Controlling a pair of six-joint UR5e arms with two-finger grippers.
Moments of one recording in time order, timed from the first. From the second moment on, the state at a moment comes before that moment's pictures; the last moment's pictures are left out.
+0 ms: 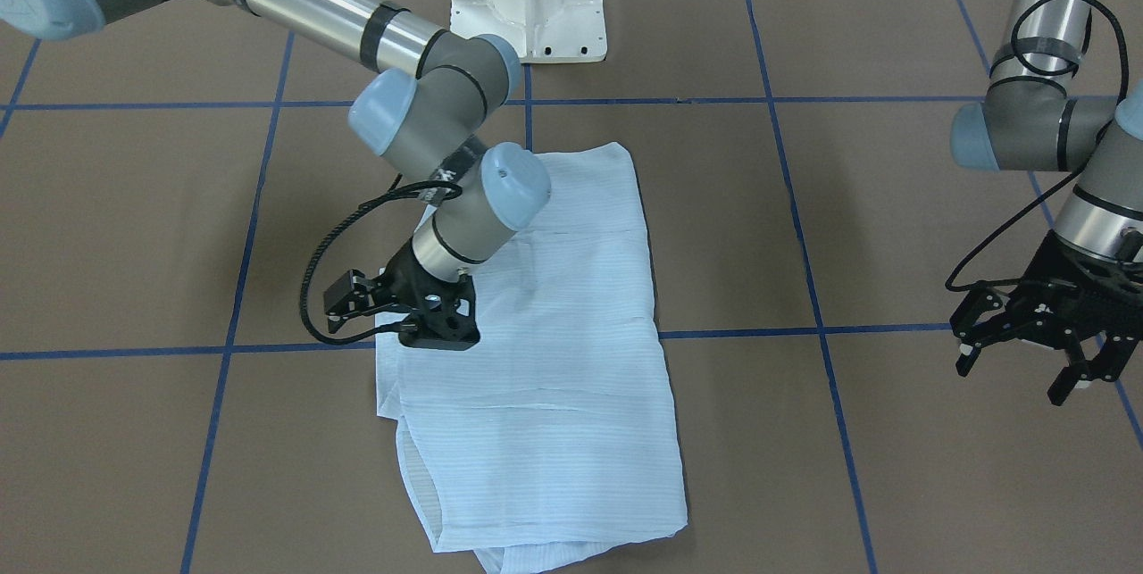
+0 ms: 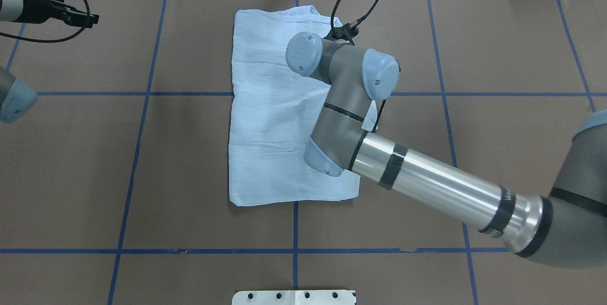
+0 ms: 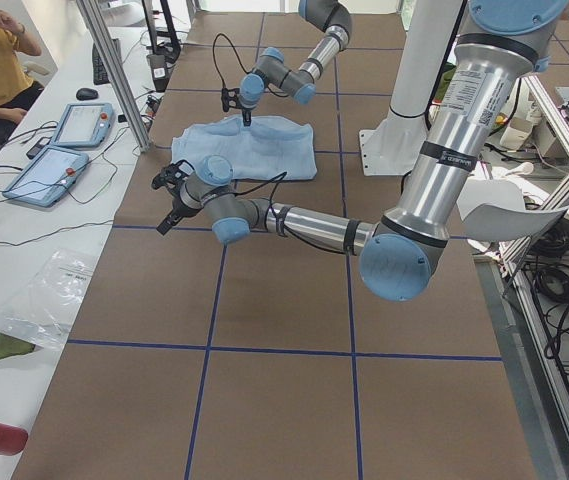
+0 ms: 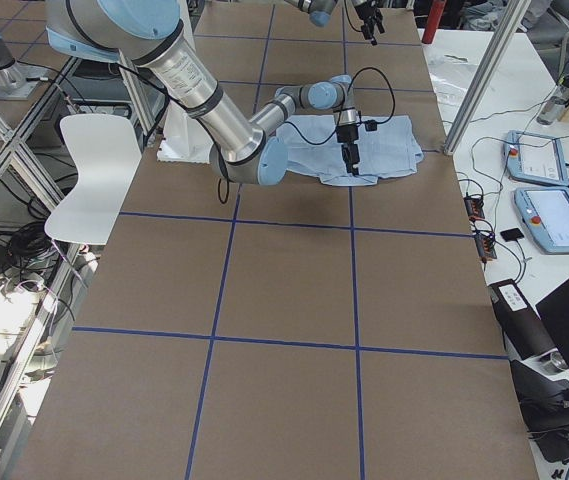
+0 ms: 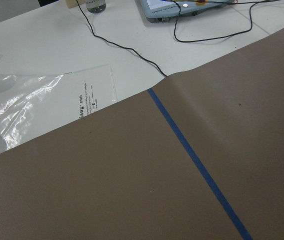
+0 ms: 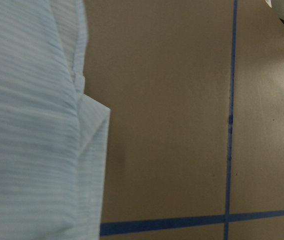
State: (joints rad) left arm -1.12 -1.91 -1.37 -2.48 -1.92 -0.47; right arm 0.61 -0.68 1.25 -1.95 1.42 0.84
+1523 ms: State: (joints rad) left arm -0.55 -1.77 -1.94 -2.17 -1.74 -1.31; right arm 0.62 -1.28 1.94 -1.16 1.70 1.28
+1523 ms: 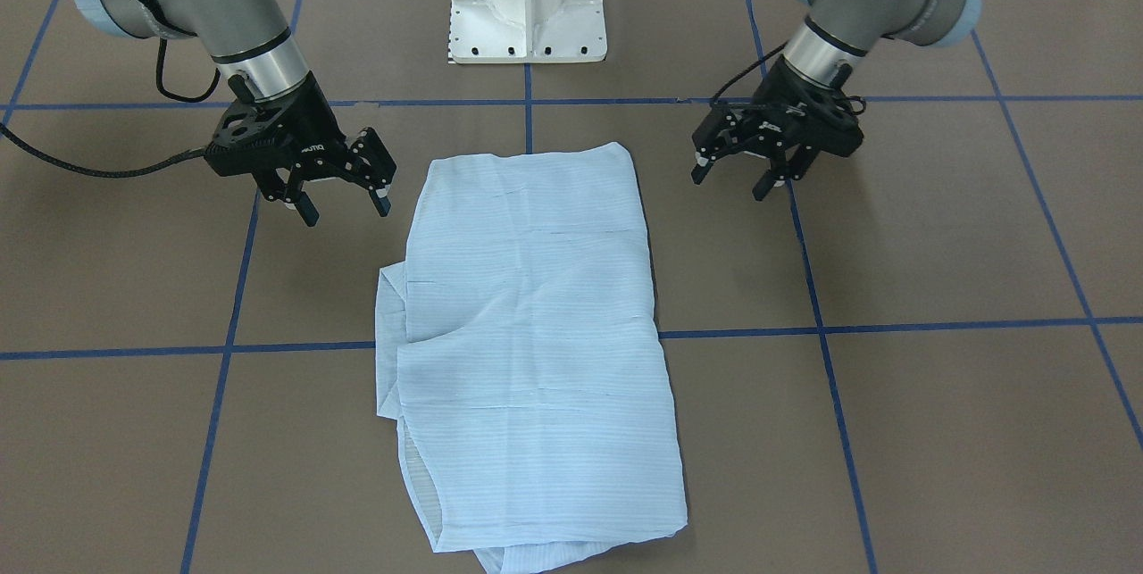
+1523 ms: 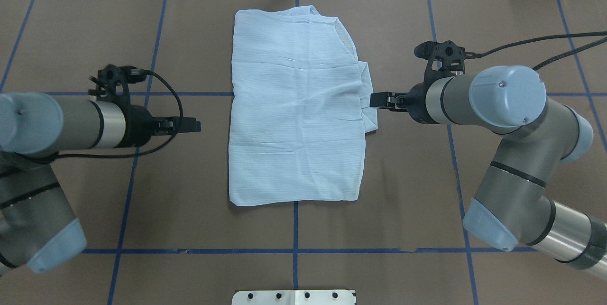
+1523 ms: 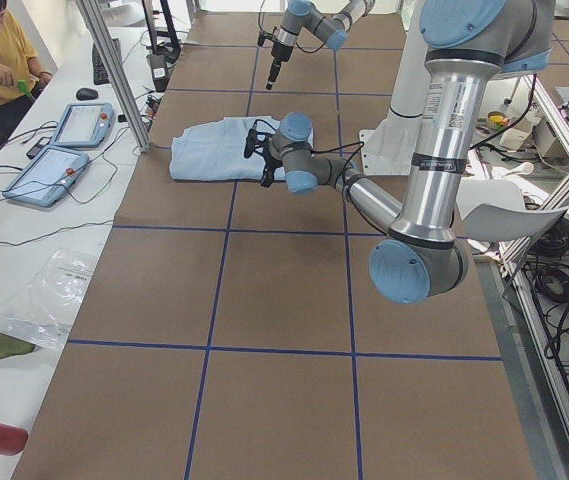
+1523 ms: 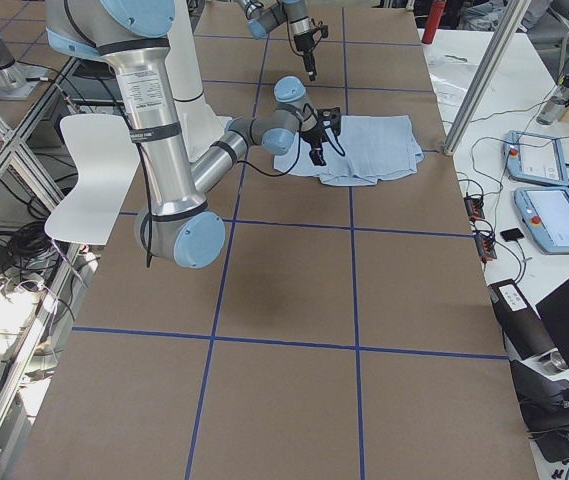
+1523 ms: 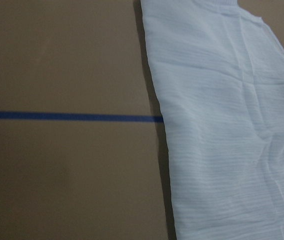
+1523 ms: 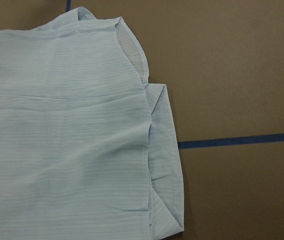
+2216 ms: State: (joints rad) left arm -0.33 -1.92 -1.85 -1.93 -1.59 -1.53; right arm 0.60 -1.29 1.94 -1.14 1.68 1.30
